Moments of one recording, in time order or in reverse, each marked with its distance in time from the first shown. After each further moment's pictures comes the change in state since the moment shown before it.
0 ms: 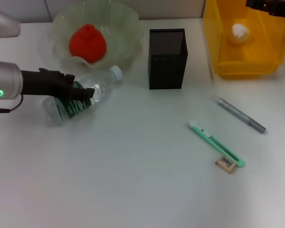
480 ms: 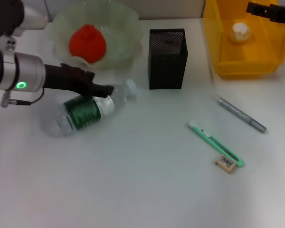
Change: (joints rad) left arm -0.093 -0.006 0.027 -0.087 -0.005 -0.018 -0.001; right arm -0.018 0.002 0.000 0.001 0.003 -0.013 -0.008
